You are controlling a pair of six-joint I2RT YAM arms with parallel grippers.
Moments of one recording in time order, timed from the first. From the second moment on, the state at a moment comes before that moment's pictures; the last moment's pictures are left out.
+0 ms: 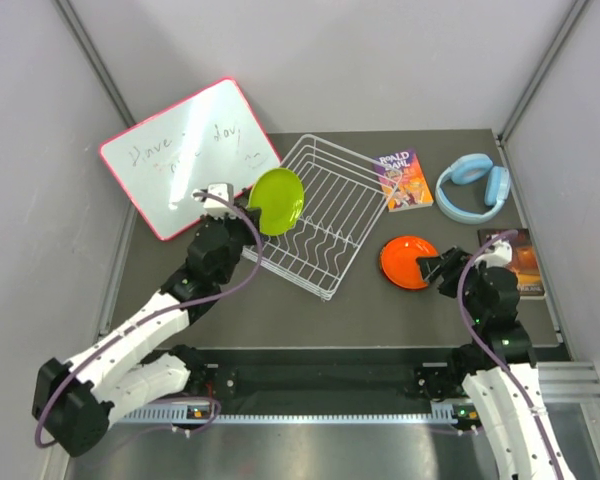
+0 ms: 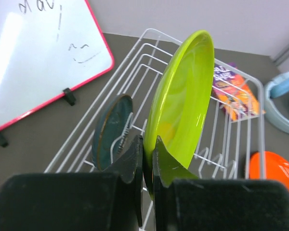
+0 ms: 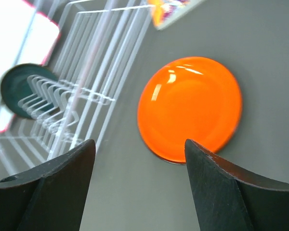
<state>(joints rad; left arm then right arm) -0.62 0.98 0.66 0.22 -0.41 -0.33 0.08 0.31 0.37 -0.40 -0.10 0.62</state>
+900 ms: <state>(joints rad) -0.75 1.02 0.61 0.20 -0.07 -0.62 0.47 0.61 0.23 0.15 -0.19 0.68</state>
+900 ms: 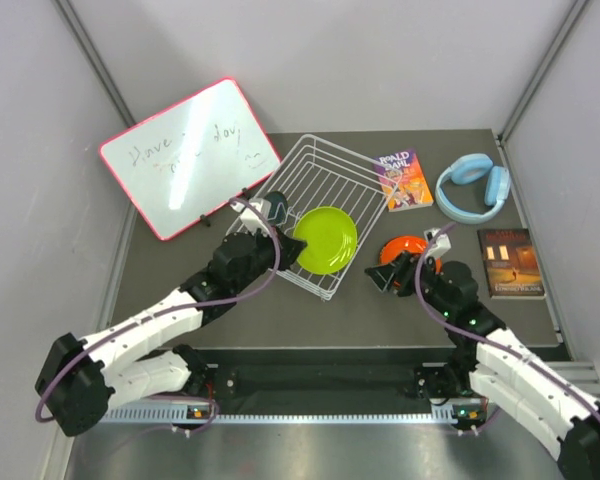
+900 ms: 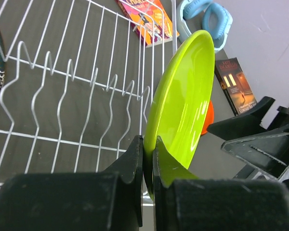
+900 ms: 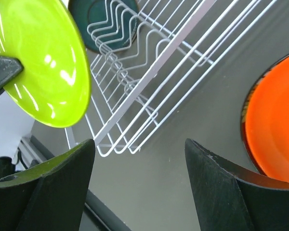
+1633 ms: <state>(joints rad) -0.84 1.09 0.61 0.24 -0.04 -0.62 0.74 0.63 0.27 0.31 0.08 0.67</state>
